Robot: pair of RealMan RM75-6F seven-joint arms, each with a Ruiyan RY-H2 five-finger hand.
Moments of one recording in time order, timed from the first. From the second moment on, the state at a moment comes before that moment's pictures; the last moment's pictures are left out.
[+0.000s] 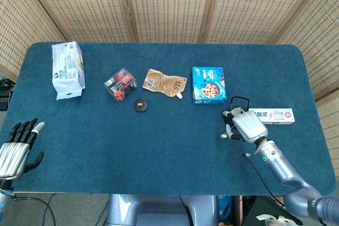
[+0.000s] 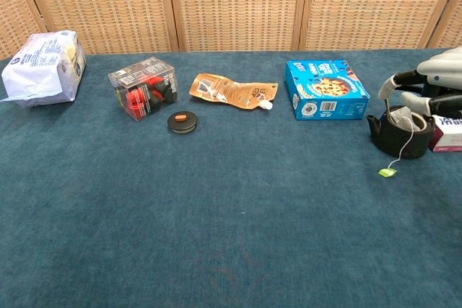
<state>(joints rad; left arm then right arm) -0.12 -1.13 0.00 -1.62 1.52 1.42 0.14 0.64 -1.20 0.07 -1.60 -1.23 0.92 -0.40</state>
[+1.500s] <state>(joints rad) -0.13 -1.12 0.00 -1.64 1.52 1.41 0.15 0.72 -1.24 0.02 -1.43 -0.99 0.73 -0.46</state>
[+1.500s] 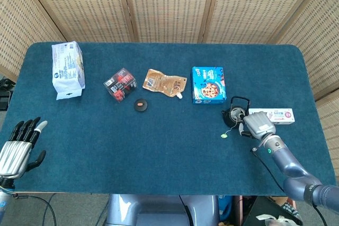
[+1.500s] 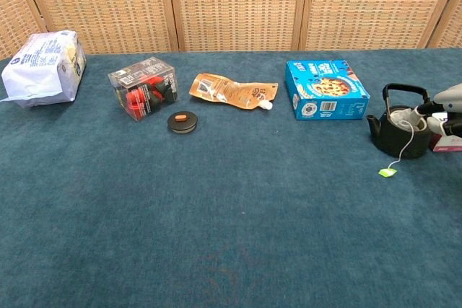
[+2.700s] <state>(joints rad) -0.13 -1.13 0.00 -1.61 1.52 1.42 0.12 0.77 -1.20 0.01 -1.55 -0.91 0.80 -0.59</state>
